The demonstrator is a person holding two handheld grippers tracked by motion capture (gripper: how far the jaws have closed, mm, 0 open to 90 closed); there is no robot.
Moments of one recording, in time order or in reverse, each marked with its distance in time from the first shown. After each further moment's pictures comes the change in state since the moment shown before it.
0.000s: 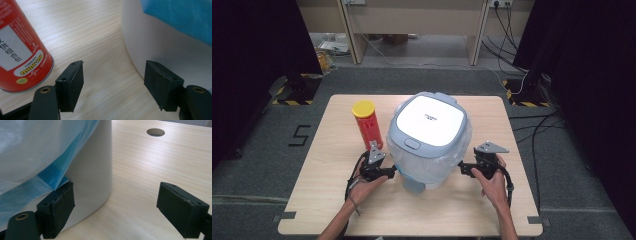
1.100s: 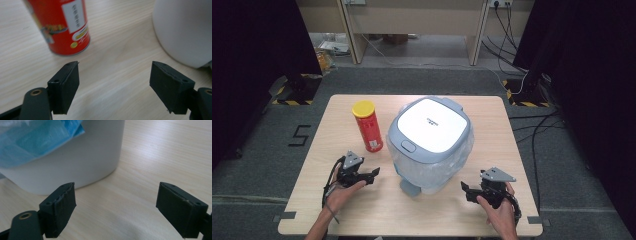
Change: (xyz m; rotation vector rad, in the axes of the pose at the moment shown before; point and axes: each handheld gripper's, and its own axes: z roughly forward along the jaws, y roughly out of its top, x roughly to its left) left arm 0.036 -0.022 -0.042 0.002 0.026 -0.039; right arm 0.035 -0.050 -0.051 0.041 -0.055 -0.038
